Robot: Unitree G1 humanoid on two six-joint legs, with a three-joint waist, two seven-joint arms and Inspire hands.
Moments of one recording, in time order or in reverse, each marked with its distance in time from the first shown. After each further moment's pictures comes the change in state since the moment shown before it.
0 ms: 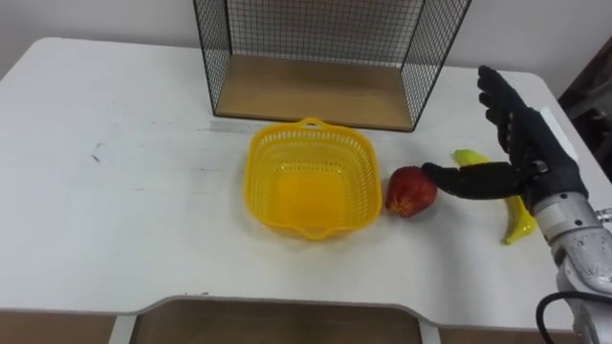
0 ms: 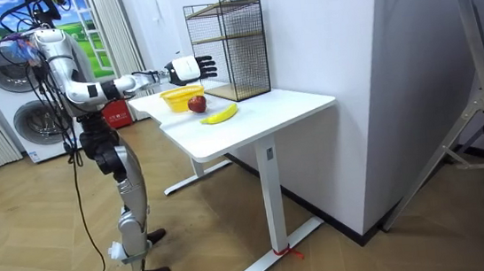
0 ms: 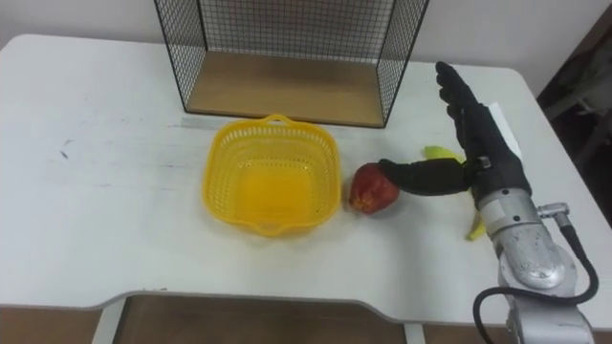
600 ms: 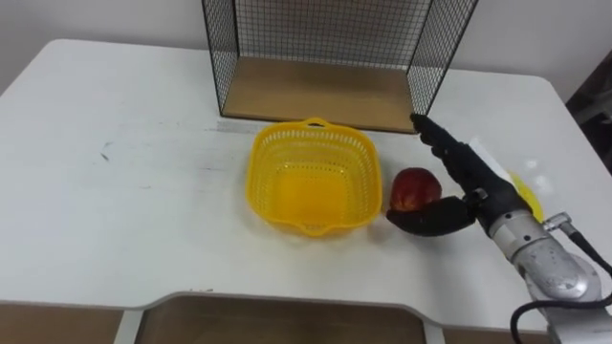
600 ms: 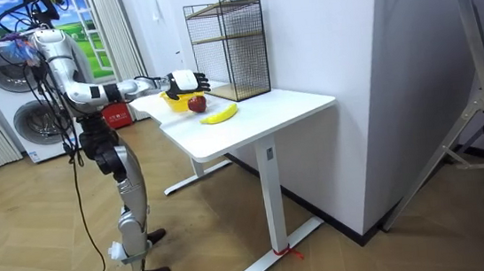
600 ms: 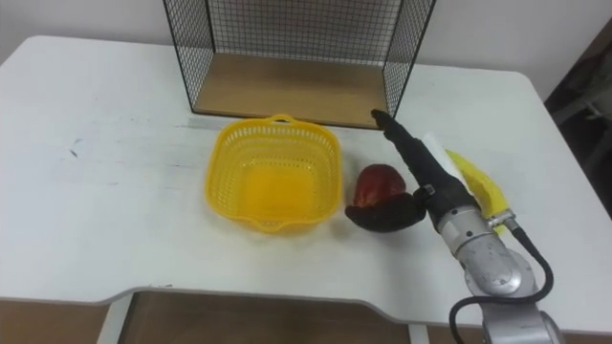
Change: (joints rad) left arm -0.005 0.019 -0.036 -0.008 0.000 -0.007 0.006; right arm 0.013 -0.001 0.104 0.079 -0.165 0.003 0.115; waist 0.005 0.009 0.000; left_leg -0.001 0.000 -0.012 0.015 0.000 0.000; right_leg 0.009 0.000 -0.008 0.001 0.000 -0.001
